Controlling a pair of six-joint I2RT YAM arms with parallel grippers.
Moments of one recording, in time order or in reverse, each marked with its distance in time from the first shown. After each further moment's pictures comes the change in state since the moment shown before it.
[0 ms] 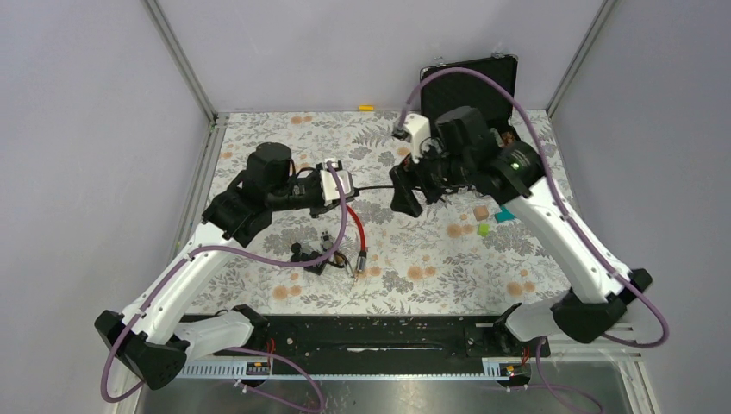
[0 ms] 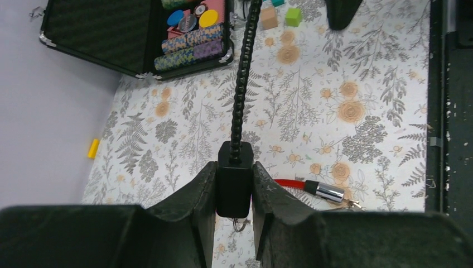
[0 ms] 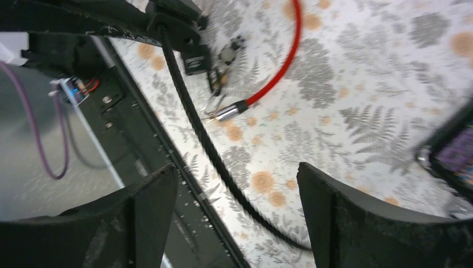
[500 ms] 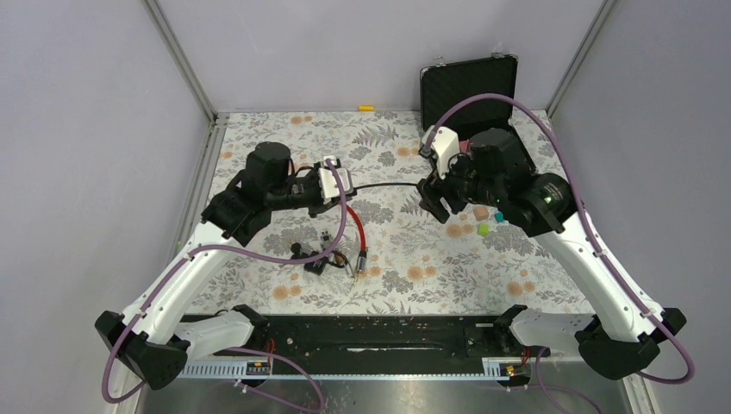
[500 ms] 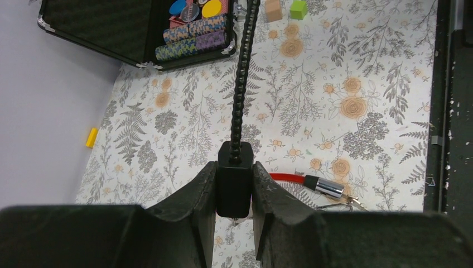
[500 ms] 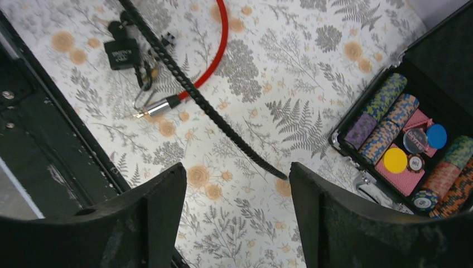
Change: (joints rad) left arm 0.015 -0.001 0.002 -0.016 -0.028 -0.006; right arm -0.039 -0.286 -0.248 0.138 0.200 -0.175
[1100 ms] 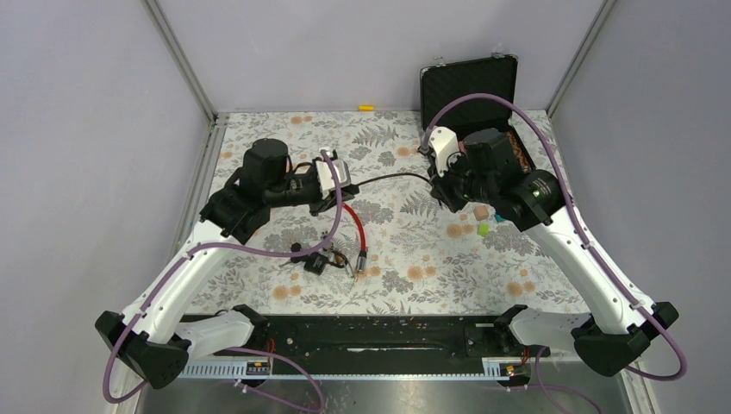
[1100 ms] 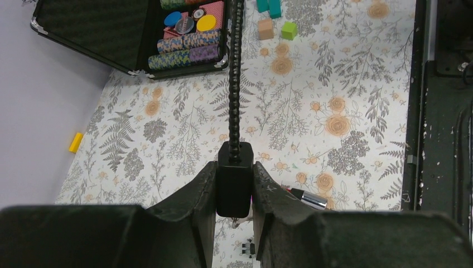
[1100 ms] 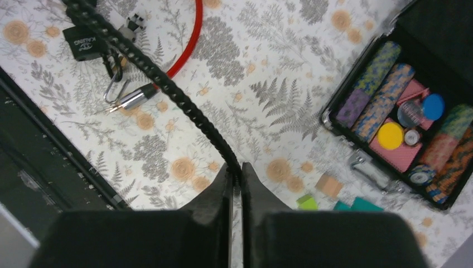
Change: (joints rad) left arm 0.014 0.007 0.020 0.014 0.049 -0.085; right arm -0.040 0.023 -0.074 0.024 0.060 0.003
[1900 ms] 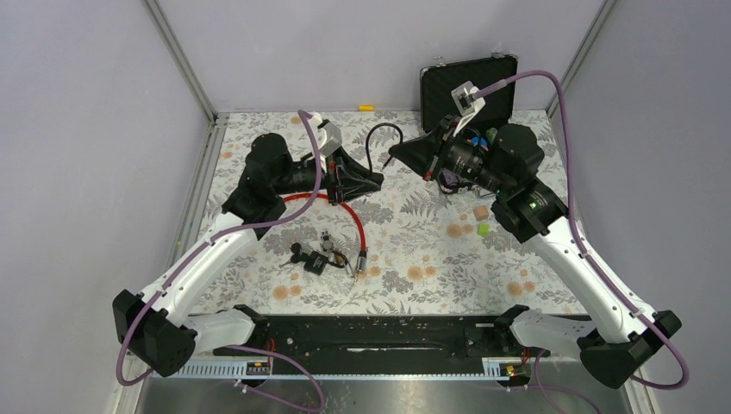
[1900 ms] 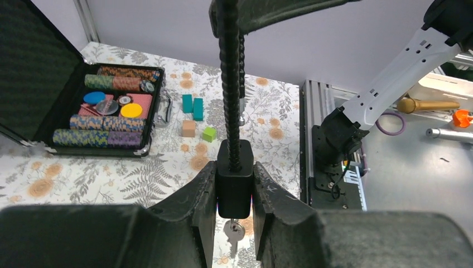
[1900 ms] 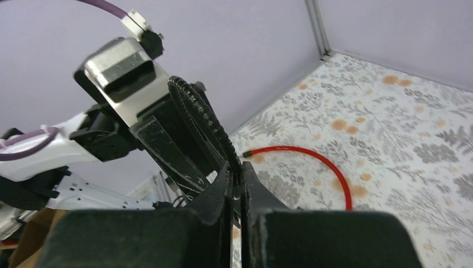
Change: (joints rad) left arm 0.009 0.082 -0.111 0.600 0.265 -0.711; right arm -0.016 -0.072 -0.163 0.813 -0.311 0.700
